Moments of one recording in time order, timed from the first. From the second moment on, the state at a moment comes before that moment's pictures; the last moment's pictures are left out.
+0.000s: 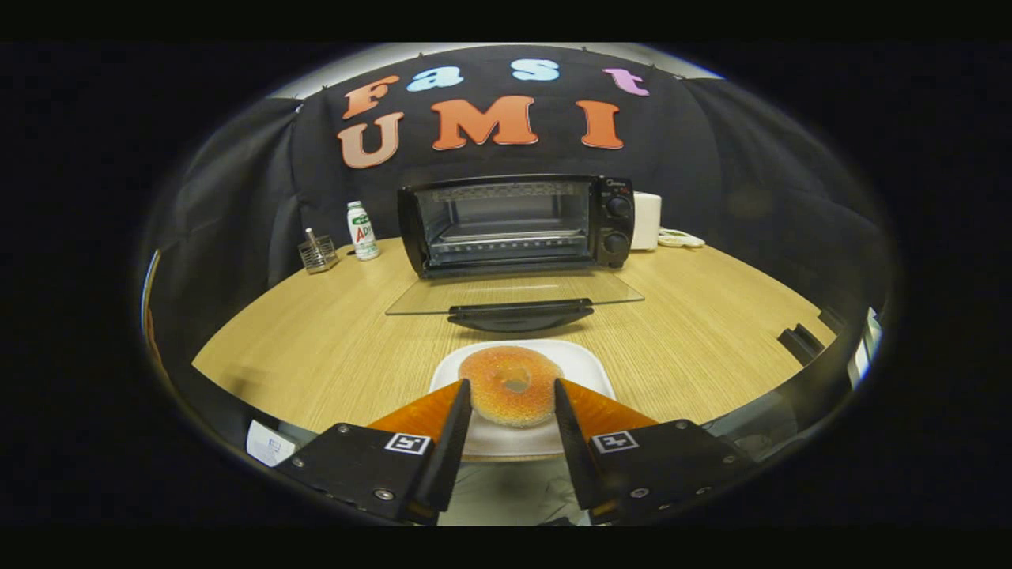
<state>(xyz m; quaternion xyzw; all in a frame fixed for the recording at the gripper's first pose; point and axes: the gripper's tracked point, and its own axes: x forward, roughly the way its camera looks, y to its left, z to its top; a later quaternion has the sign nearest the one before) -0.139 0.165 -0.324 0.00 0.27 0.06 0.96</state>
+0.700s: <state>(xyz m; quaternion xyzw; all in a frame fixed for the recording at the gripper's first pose) -0.019 0.201 -0.255 -0.02 0.20 0.07 0.98</state>
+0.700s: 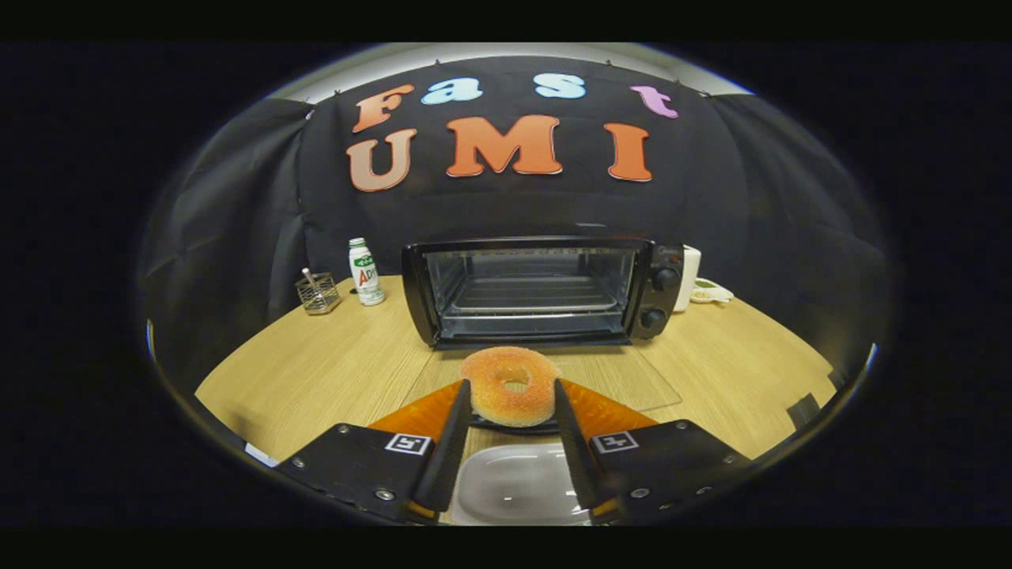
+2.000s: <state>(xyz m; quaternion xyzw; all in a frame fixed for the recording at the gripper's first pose) 0.156 0.210 -0.260 0.29 0.19 0.05 0.93</state>
